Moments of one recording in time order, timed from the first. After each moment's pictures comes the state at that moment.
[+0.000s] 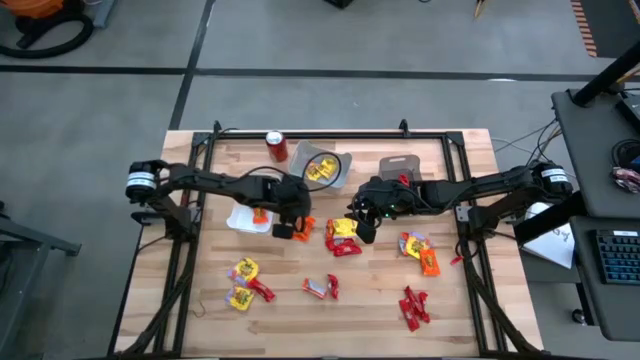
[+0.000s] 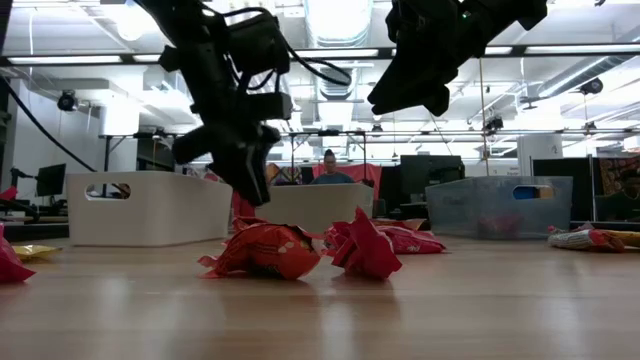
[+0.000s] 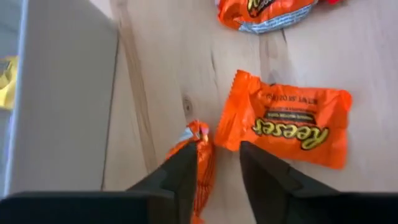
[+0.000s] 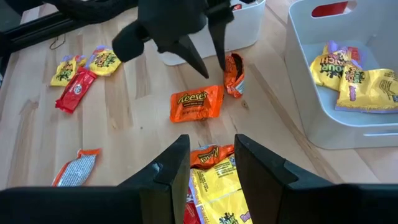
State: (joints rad) left arm 0.10 1.65 1.00 -0.45 -0.12 0.38; right arm 0.02 1.37 0.89 -0.14 0.11 0.35
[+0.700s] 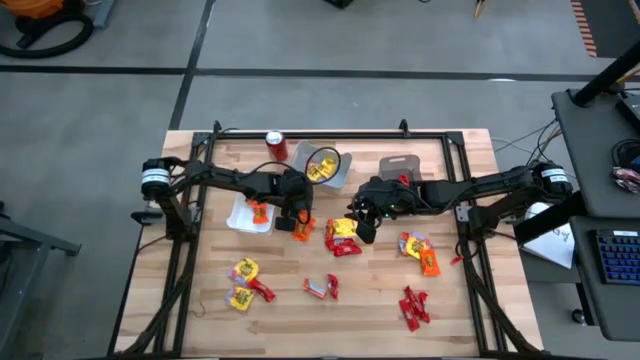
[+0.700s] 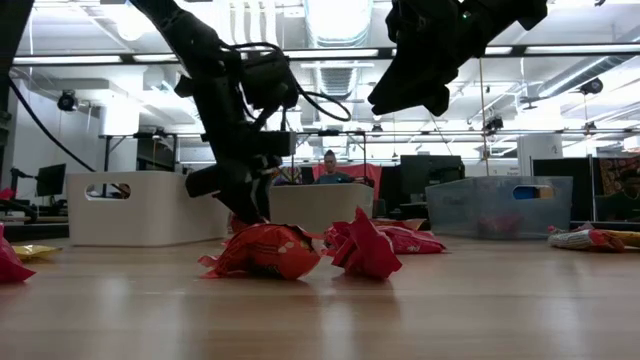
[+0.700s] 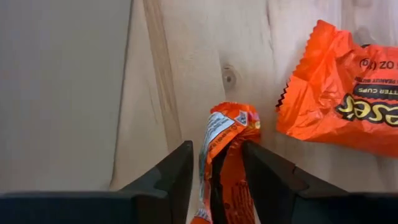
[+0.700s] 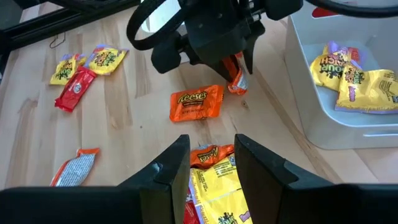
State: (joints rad) left arm 0.19 1.76 1.00 -0.40 -0.16 0.42; right arm 0.02 1.37 0.89 -0.14 0.11 0.34
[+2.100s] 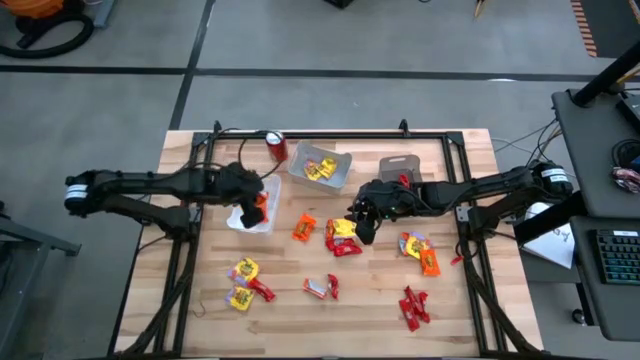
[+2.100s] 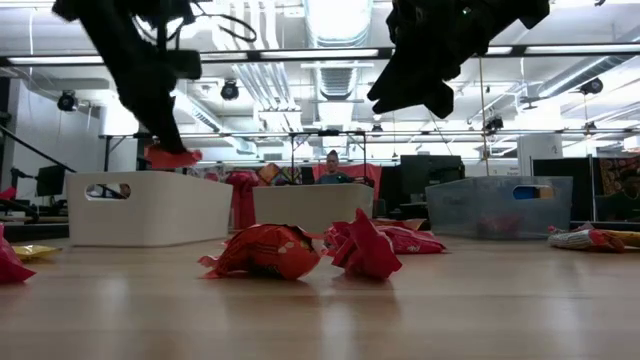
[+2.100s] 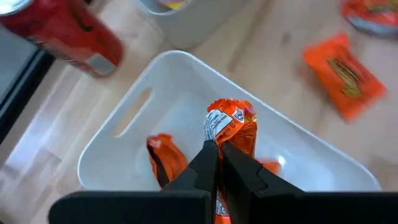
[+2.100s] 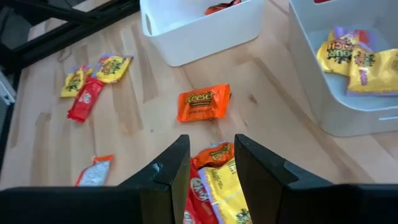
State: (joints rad) left arm 0.12 1.06 0.77 -0.75 -0.33 -0.27; right arm 0.04 1.37 0.89 -0.13 0.11 0.45
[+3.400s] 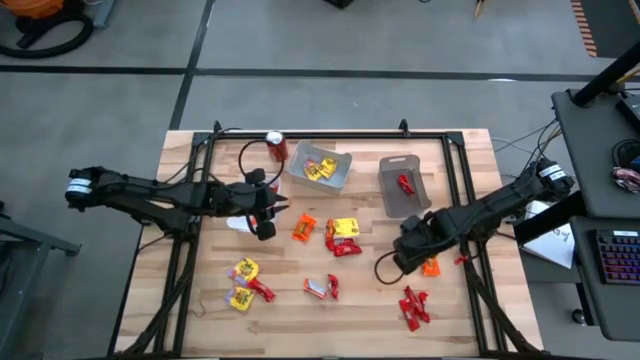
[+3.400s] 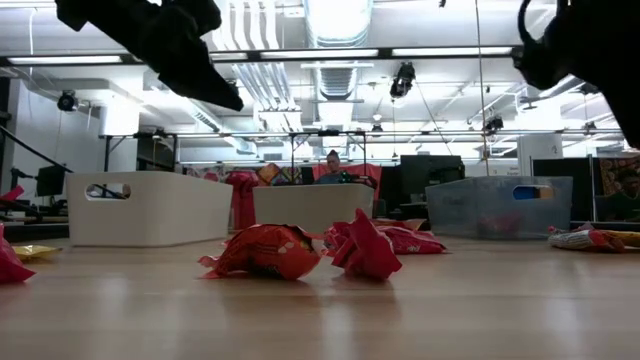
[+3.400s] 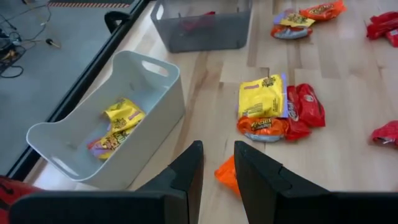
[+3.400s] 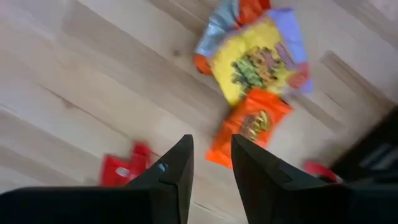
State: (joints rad) left arm -0.04 1.07 0.69 -0.20 -0.30 -0.03; right arm 0.39 1.37 0.99 -1.15 -0.10 1.35
